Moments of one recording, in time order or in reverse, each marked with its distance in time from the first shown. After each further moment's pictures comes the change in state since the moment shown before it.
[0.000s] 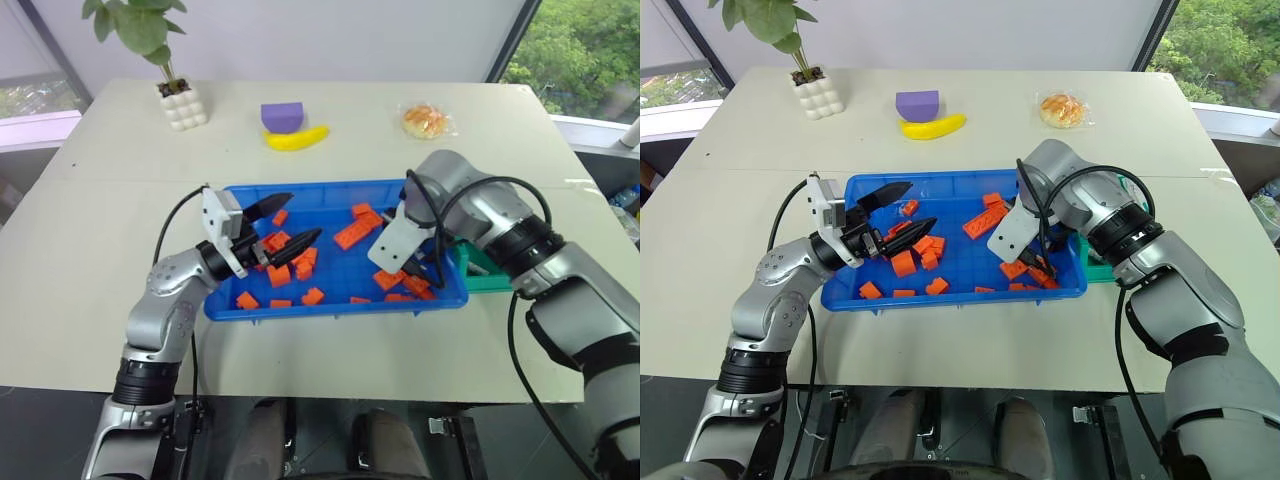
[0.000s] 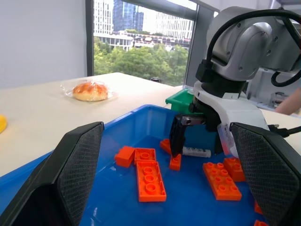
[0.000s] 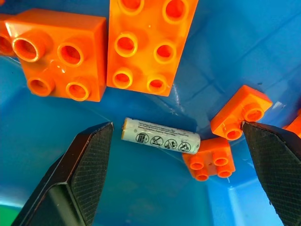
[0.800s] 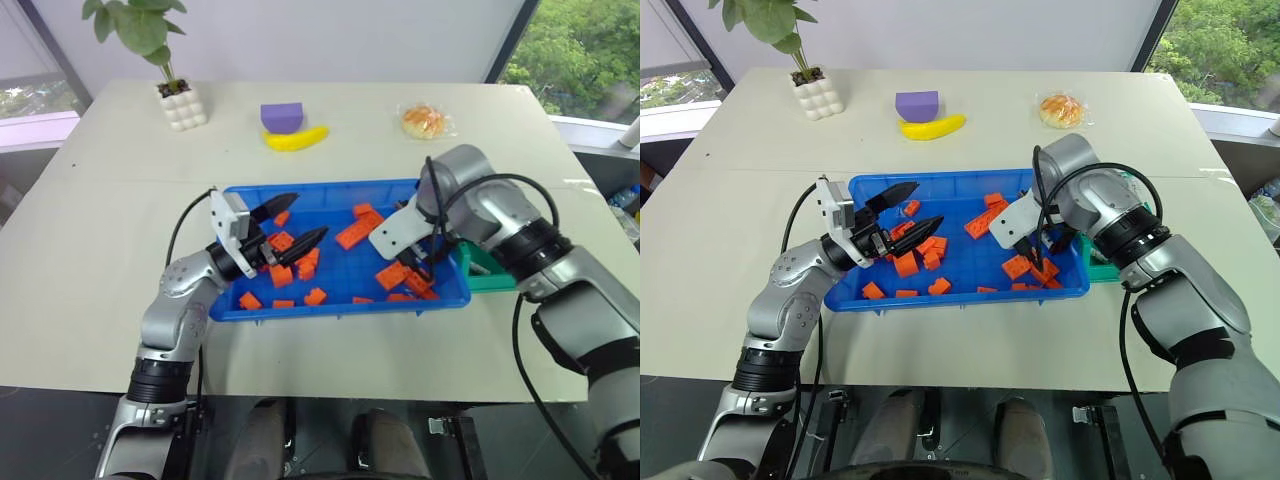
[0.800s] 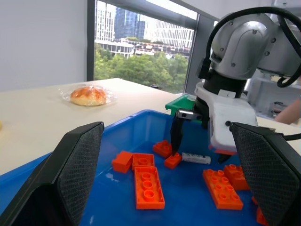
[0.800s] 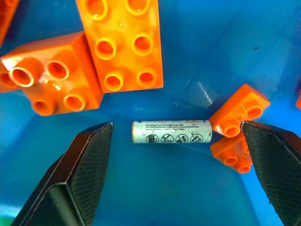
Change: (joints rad) left arm -0.007 -0.054 -0.013 0.040 0.020 -0.033 0.005; right arm 0.023 -0.049 -0.013 -0.060 0.070 0.256 0.013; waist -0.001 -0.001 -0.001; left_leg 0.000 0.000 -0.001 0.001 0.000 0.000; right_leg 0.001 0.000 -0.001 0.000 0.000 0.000
